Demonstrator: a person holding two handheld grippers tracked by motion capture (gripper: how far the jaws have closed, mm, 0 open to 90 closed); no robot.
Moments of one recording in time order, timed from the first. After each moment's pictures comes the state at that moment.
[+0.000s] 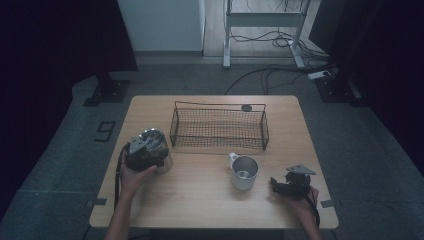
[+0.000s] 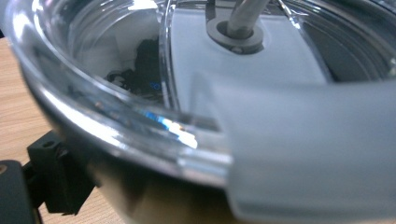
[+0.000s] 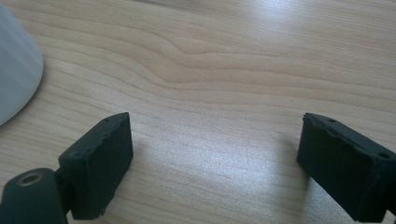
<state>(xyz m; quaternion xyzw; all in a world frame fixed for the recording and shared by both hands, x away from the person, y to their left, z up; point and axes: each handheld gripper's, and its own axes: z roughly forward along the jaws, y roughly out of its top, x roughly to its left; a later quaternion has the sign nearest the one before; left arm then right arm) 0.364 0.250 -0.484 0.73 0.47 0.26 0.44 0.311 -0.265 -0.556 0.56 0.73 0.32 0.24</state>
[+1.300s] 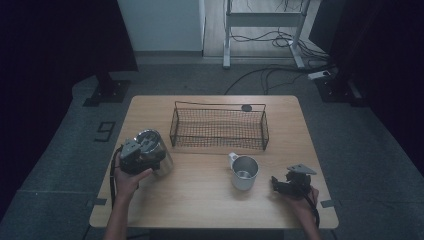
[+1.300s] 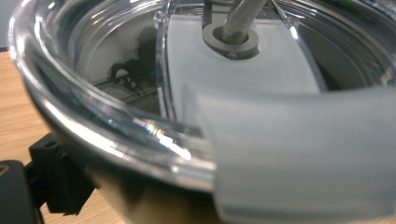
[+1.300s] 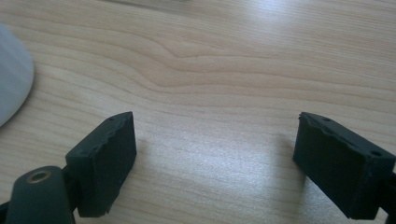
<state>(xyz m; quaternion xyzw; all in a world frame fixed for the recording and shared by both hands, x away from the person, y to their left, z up) 0.343 0.255 -0.466 0.72 0.45 0.25 0.47 0.312 -0.266 -0.555 0.57 0.72 0.32 0.24</state>
